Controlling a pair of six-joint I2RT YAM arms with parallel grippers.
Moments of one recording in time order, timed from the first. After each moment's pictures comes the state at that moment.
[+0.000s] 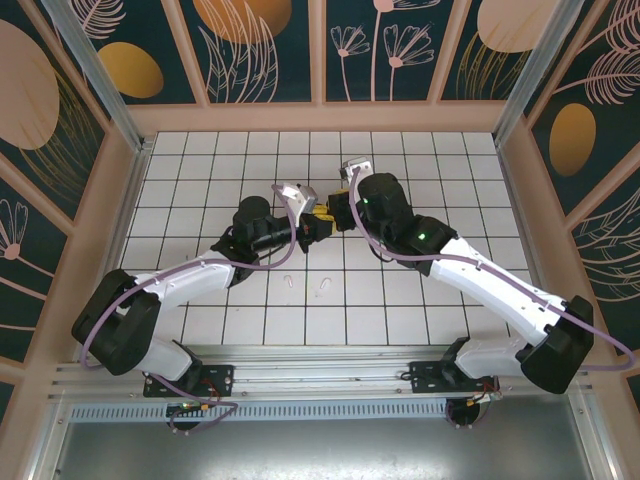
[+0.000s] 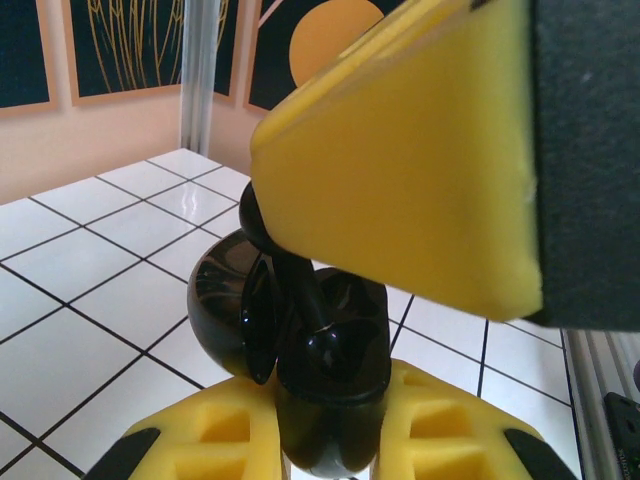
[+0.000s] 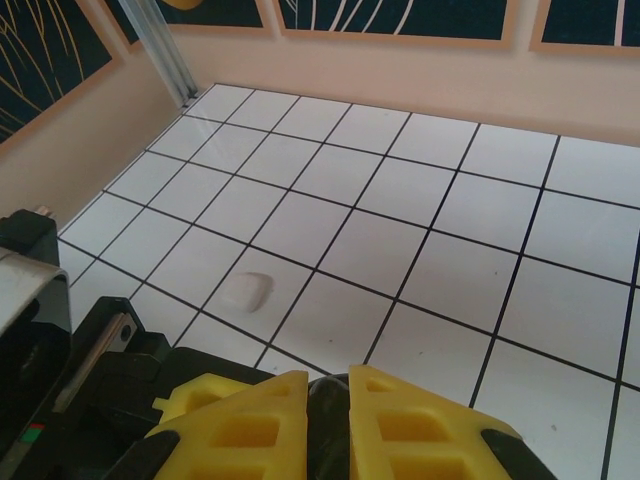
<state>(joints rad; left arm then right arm) -0.66 1.47 0.78 0.59 0.54 -0.20 0.83 1.27 1.17 -0.33 0.18 0.29</state>
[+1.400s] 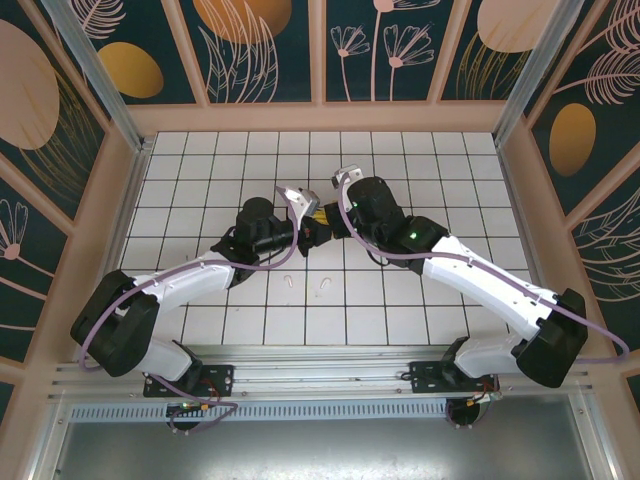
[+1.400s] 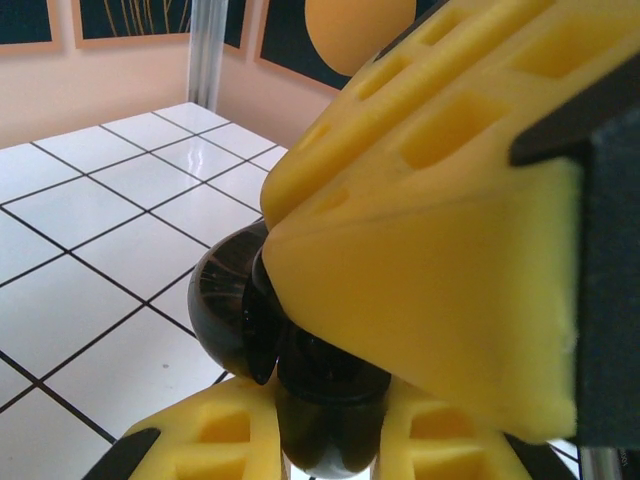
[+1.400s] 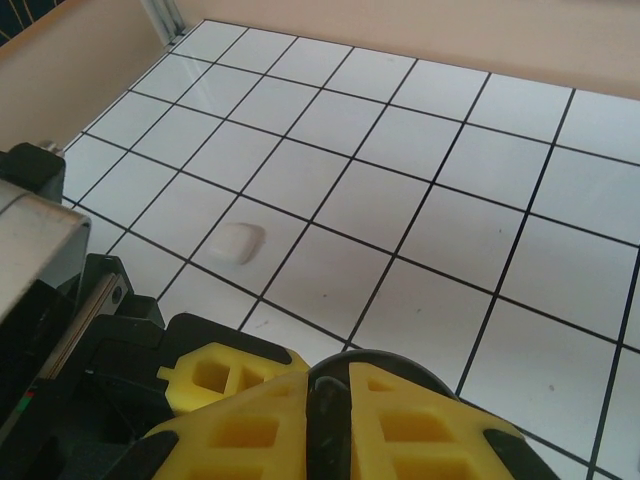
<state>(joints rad) -0.67 1.46 0.78 0.49 0.51 -0.20 0.86 1.31 1.18 -0.41 0.18 0.29</state>
